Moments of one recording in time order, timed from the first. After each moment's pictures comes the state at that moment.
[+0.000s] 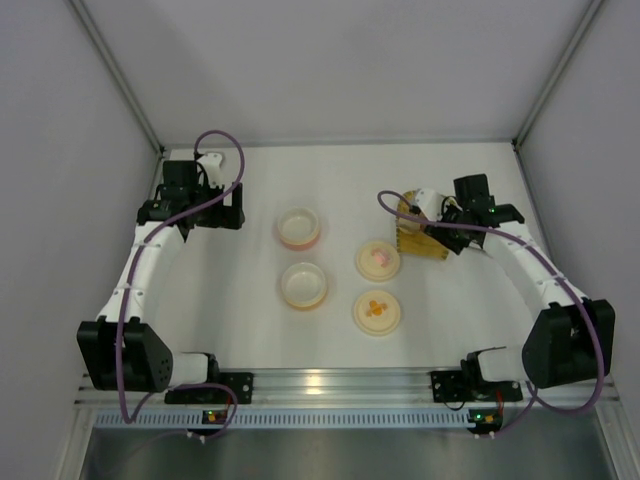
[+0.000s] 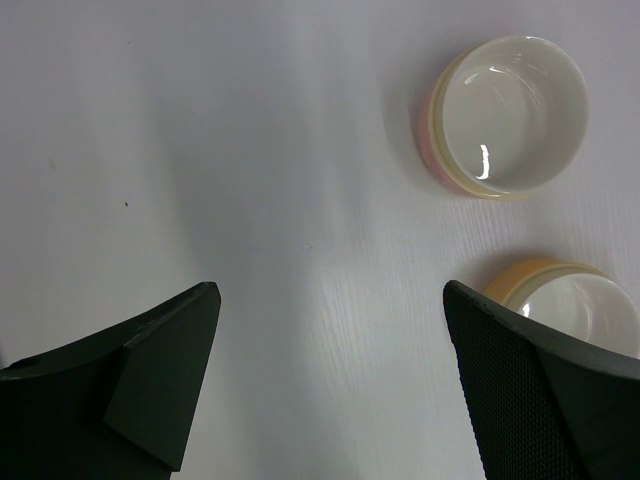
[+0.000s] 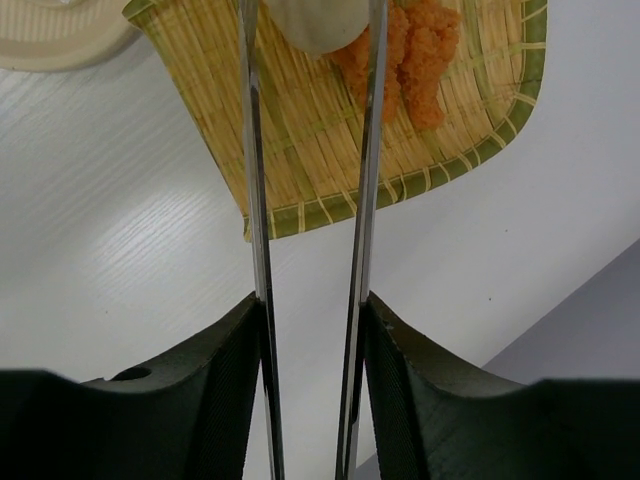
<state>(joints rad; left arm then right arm) -0.04 1.33 1.23 -0.67 0.17 0.05 0.17 1.34 1.07 -0.74 -0.07 -0.86</state>
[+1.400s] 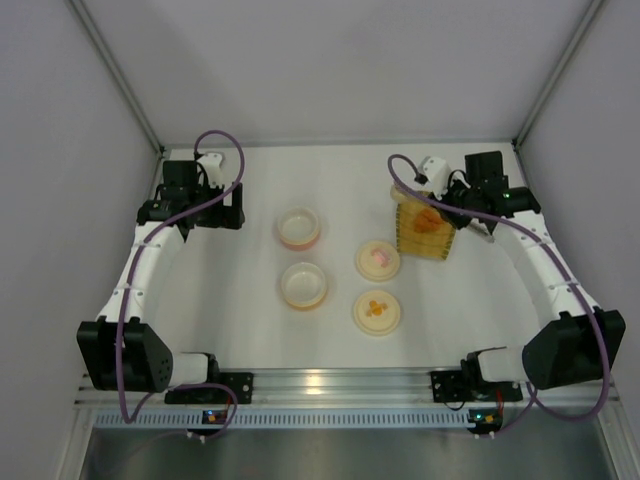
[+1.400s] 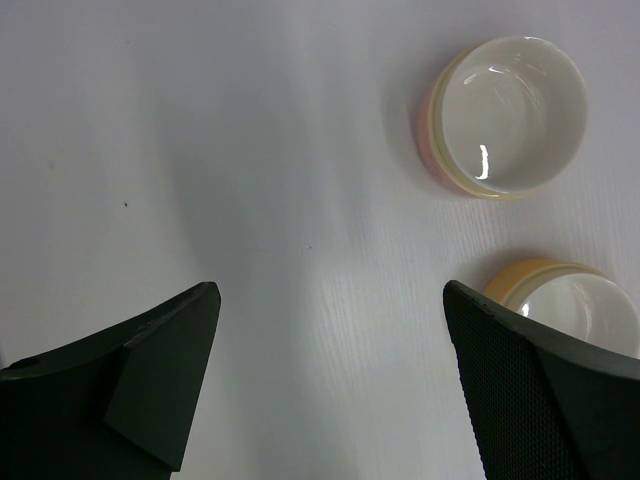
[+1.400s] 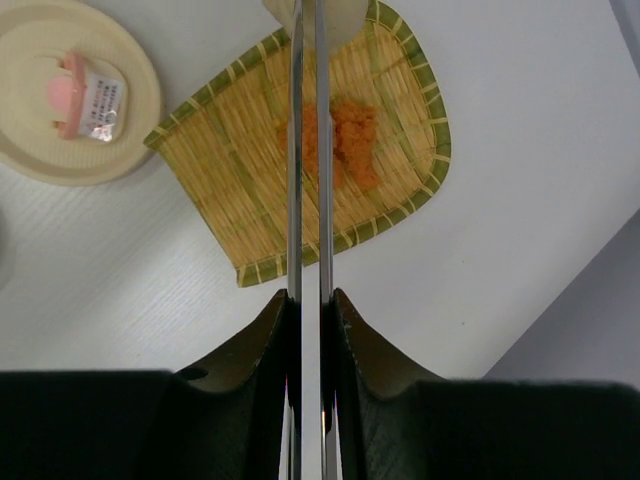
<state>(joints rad) -0.04 1.33 1.23 -0.67 0.17 0.05 0.17 1.33 1.26 -0.79 -0.15 -0.74</state>
